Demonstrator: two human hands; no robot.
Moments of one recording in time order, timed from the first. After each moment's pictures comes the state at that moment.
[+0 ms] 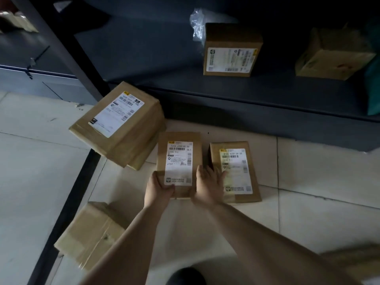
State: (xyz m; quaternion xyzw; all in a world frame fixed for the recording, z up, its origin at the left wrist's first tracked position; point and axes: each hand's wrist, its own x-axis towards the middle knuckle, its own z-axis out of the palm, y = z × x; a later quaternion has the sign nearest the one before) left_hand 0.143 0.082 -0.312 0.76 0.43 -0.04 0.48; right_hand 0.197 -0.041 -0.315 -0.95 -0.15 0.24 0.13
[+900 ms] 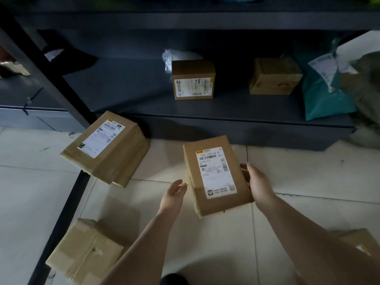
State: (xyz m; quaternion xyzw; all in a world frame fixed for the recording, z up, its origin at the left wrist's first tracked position) left_hand 0.158 -0.011 -0.258 0.71 0.36 -0.13 0.59; right_hand 0.239 -0.212 -0.250 -0.77 0.20 0.20 0.57
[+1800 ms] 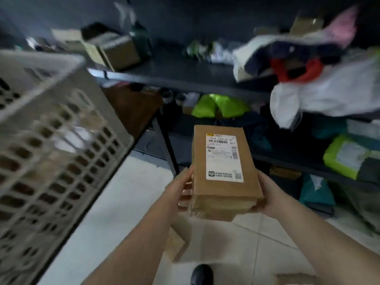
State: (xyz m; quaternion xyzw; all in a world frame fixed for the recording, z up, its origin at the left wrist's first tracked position) left_hand 0.100 0.063 0.296 0.57 0.44 -0.11 0.68; right_hand 0.206 -0.133 0.296 -0.58 0.17 0.47 0.64
